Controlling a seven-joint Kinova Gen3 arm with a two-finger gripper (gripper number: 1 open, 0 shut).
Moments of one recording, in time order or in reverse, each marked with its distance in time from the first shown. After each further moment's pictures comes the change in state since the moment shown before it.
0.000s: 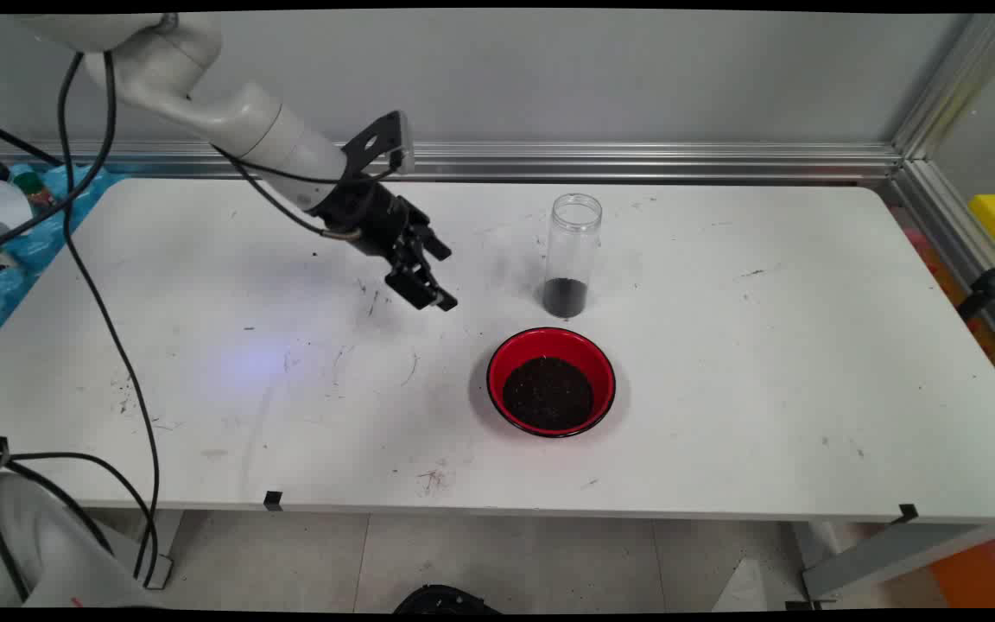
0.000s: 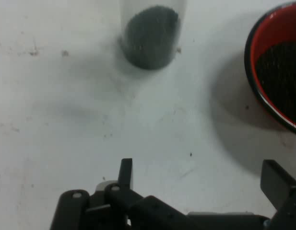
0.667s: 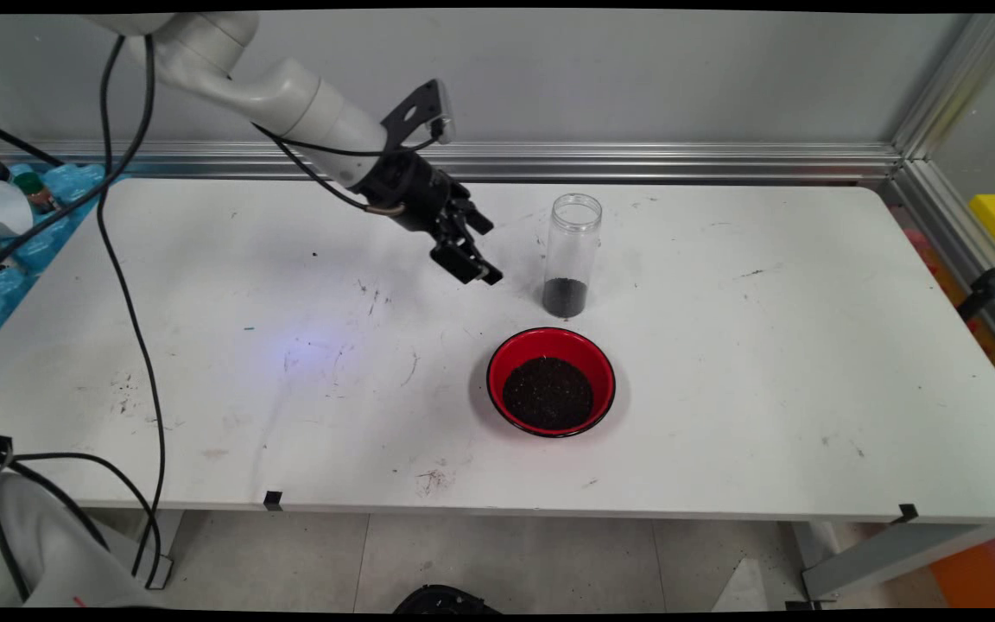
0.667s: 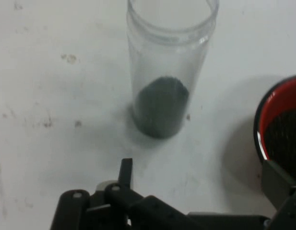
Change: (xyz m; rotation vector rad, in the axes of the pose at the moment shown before) arm 0.042 -0.007 0.016 0.009 0.085 0.024
